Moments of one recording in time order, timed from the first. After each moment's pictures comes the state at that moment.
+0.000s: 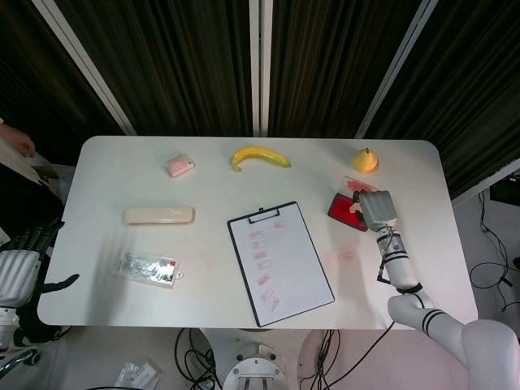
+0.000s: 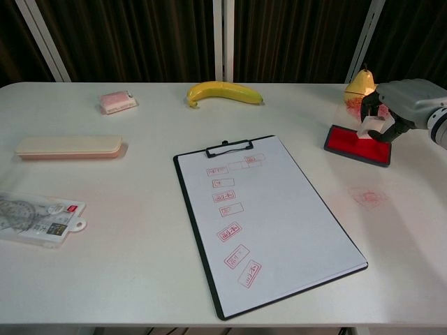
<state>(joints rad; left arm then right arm) -0.10 -1.13 -0.01 -1.45 1.55 1.48 -0.16 0.64 -1.77 0.22 -0.81 -1.25 0.94 -0.15</state>
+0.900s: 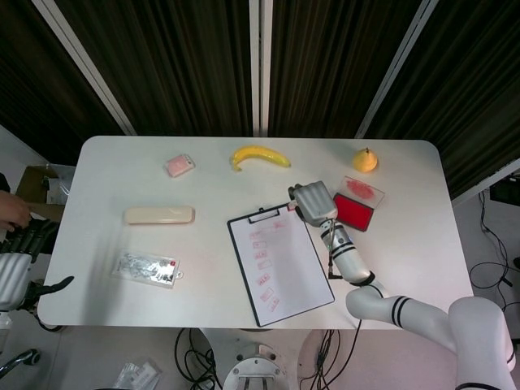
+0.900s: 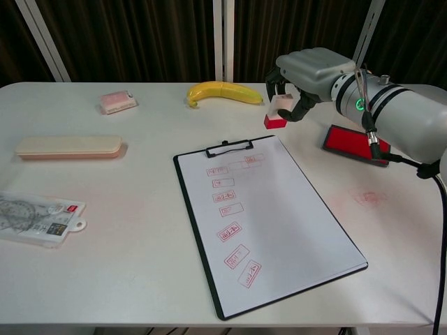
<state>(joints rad) -0.09 -1.14 -0.01 -1.40 1.55 1.50 -0.22 0.84 -1.78 0.30 -1.14 -1.12 0.90 -0.50</state>
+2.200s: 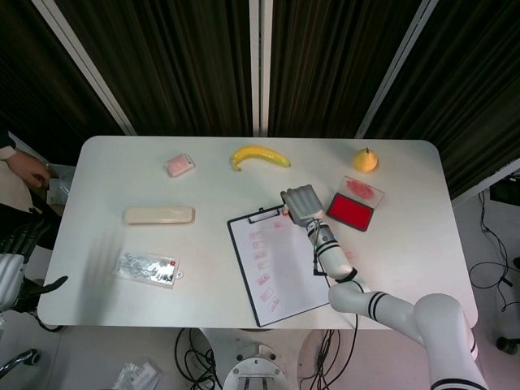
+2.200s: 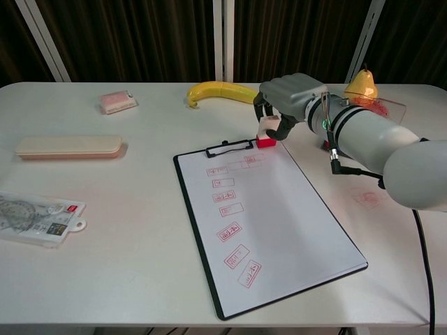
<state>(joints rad) -0.08 -1.14 -0.01 -1.36 1.54 1.50 -0.27 0.93 -1.92 0.27 -0.93 -1.03 0.83 -0.52</state>
